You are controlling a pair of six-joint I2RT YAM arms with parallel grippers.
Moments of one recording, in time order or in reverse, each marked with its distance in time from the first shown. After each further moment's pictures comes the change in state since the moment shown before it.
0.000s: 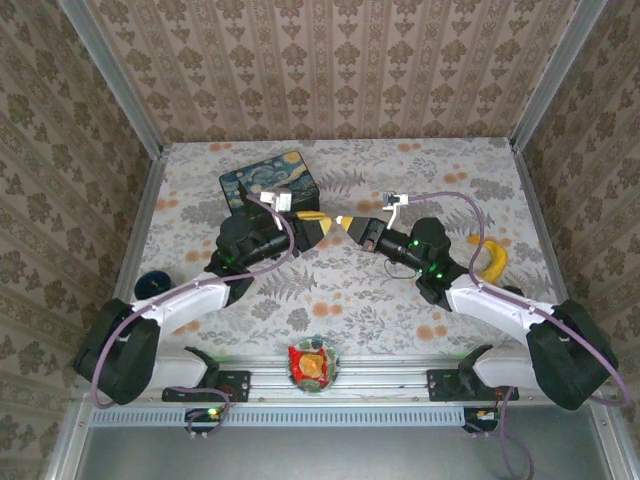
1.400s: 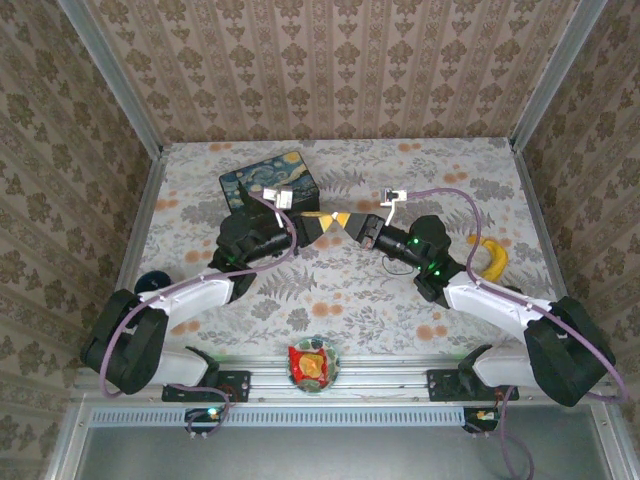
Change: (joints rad) left arm 0.009 0.054 0.012 0.109 0.080 -0.071; right arm 0.007 0.021 0.028 0.056 -0.034 0.022
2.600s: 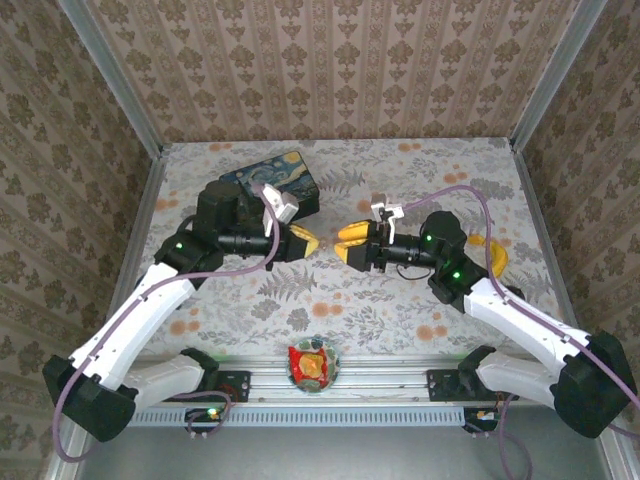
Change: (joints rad) left arm 0.016 -0.260 0.477 -1.414 0.200 0.778; right arm 0.000 -0.191 0.071 -0.332 -0.341 -0.547
